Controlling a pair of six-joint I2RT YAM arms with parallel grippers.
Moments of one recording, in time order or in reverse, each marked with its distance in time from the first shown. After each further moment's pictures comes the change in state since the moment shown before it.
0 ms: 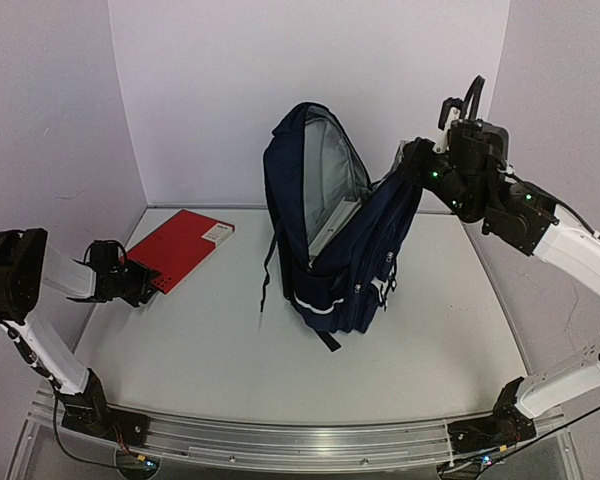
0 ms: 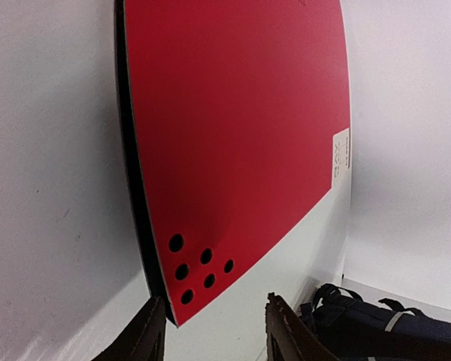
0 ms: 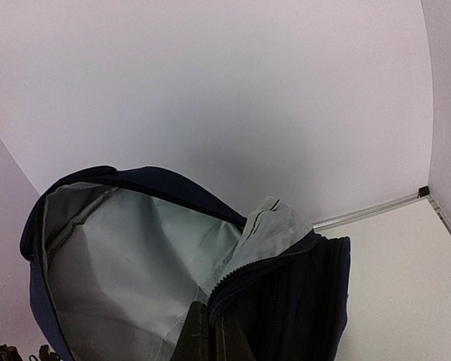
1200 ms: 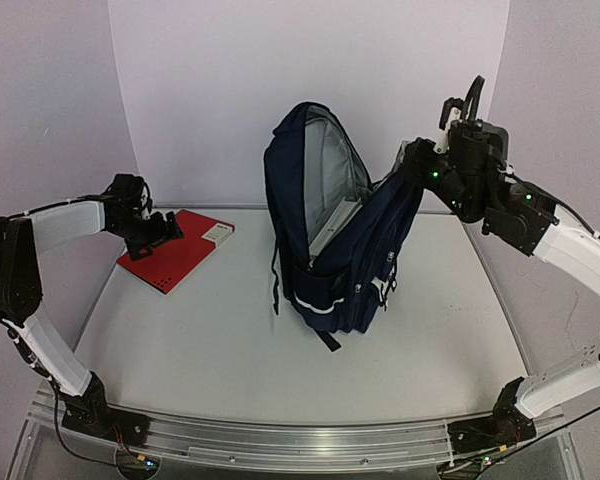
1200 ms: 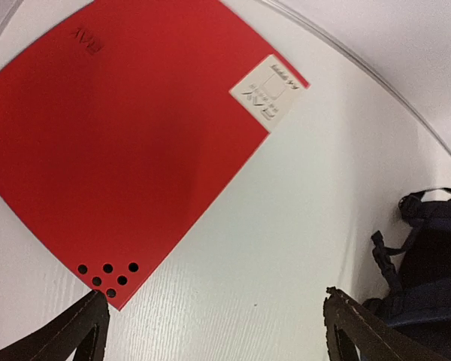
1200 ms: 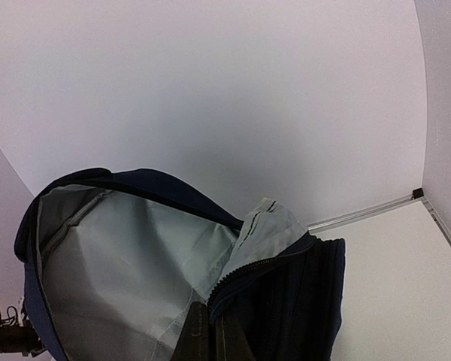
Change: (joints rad) left arm -0.188 0.021 0.621 -0.798 -0.201 0.631; right arm 0.000 0.000 0.000 -0.002 0.021 -0.008
